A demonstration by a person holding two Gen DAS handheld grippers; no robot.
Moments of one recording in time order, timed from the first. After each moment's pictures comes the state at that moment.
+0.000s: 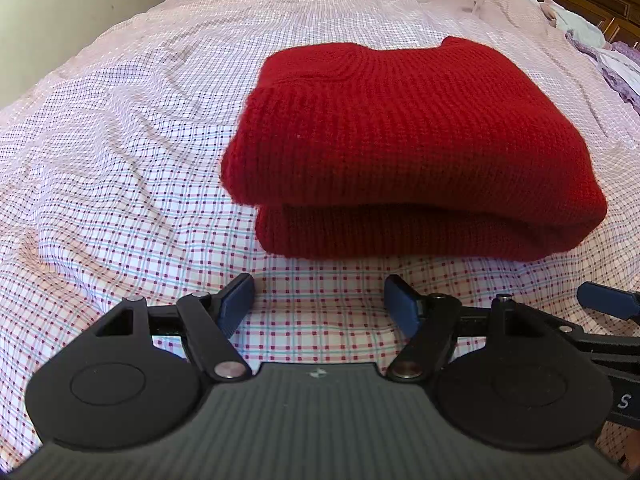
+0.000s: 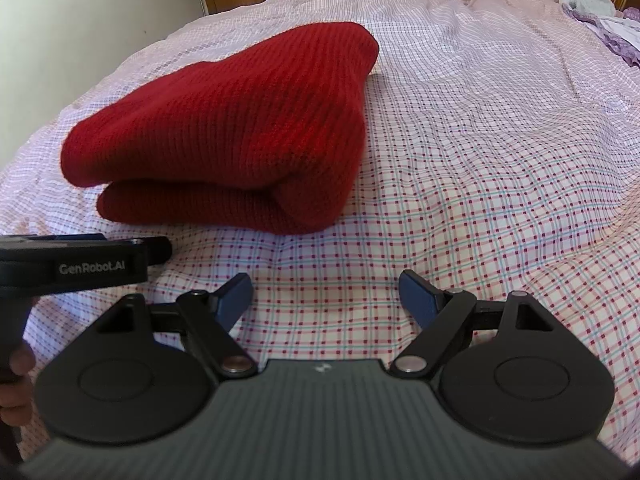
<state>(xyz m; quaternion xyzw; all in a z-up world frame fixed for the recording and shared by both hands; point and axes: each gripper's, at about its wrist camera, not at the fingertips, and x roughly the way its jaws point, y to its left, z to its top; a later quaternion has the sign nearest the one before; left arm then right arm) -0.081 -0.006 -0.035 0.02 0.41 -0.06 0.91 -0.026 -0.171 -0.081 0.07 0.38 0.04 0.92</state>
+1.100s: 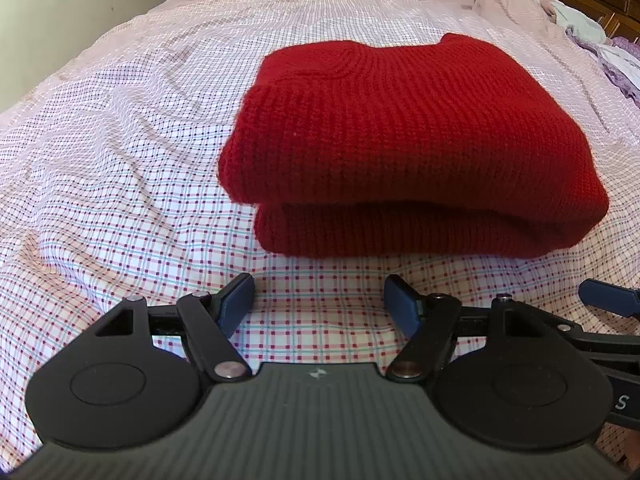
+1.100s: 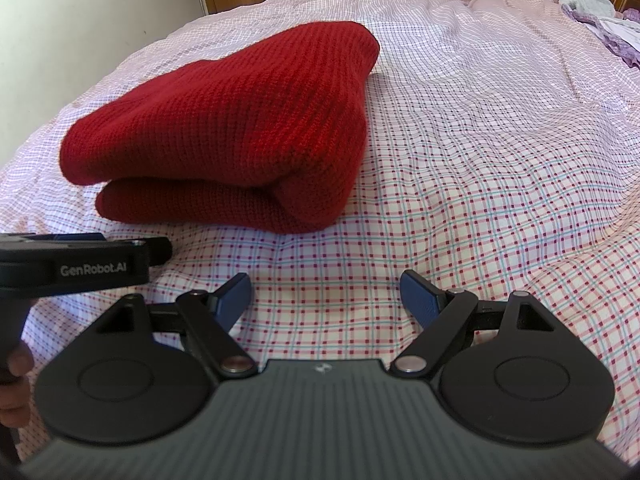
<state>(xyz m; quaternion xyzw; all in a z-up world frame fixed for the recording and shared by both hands) -0.080 -0.009 -0.034 0.03 0.41 -0.05 0.91 -0.026 -0.172 -0.083 0.07 0.38 0.04 0.92</state>
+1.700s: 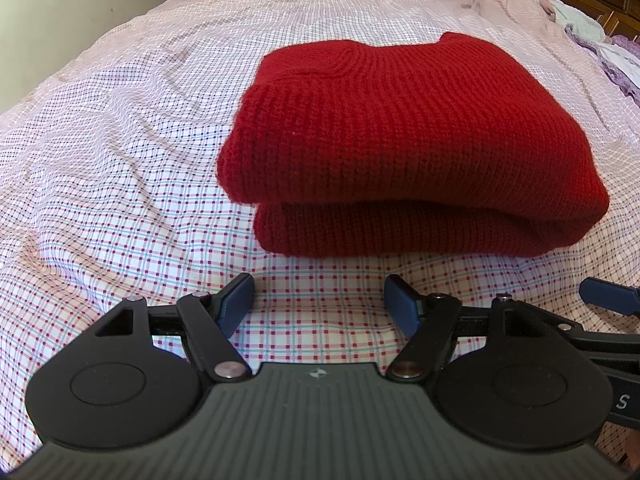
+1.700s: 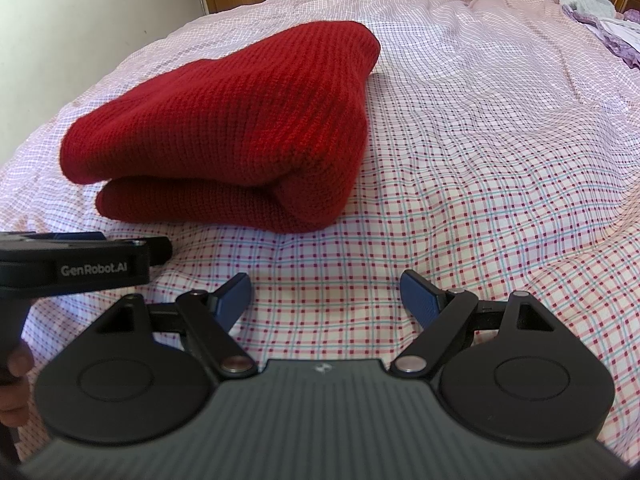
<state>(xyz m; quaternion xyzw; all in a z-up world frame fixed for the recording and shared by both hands) -0.080 -0.011 -0.034 0.03 0.41 -0.05 0.91 -0.025 -0.171 -0.083 0.07 0.38 0.04 0.92</state>
